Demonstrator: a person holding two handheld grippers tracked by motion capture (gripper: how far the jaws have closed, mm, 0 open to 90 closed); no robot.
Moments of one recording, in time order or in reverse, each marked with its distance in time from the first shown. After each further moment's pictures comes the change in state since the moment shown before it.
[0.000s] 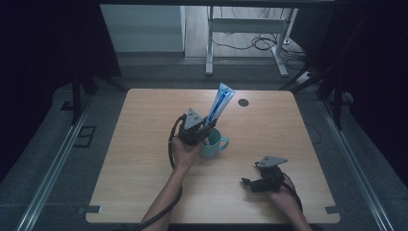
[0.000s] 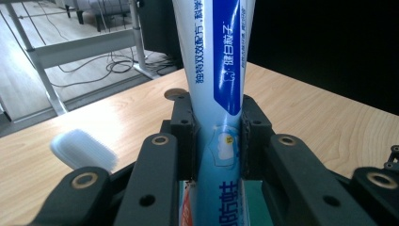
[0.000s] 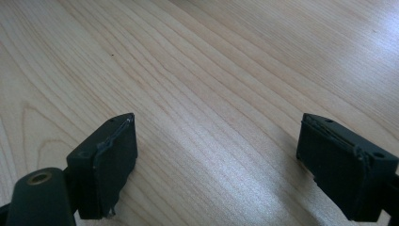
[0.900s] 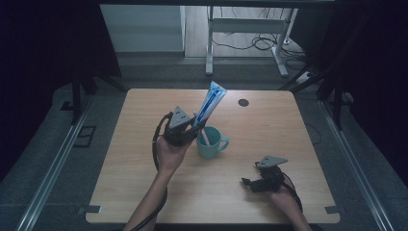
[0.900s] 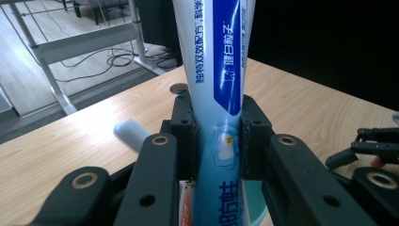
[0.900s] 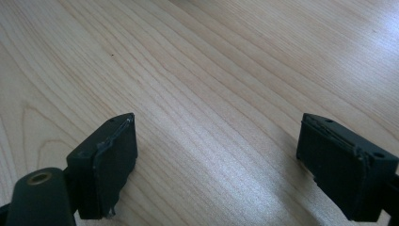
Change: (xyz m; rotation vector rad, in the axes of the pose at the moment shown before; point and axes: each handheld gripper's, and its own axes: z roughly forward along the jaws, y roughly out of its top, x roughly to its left) left arm 0.007 0.025 -0.049 0.038 -0.014 0.019; right arm 0.000 0.000 0.000 0.000 -0.001 0.000
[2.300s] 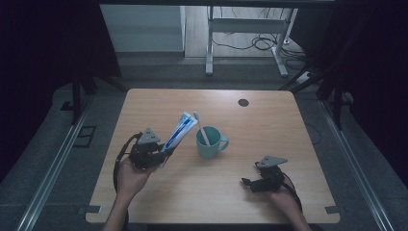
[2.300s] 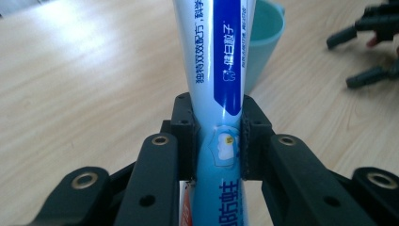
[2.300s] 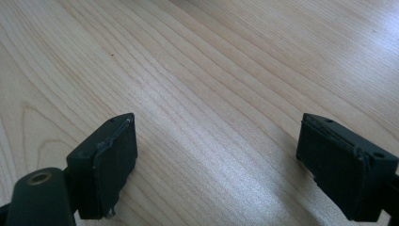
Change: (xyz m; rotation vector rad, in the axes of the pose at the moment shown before) left arm 0.025 -0.052 -0.085 0.302 -0.012 -0.055; right arm 0.000 0.000 0.000 0.000 0.000 0.000
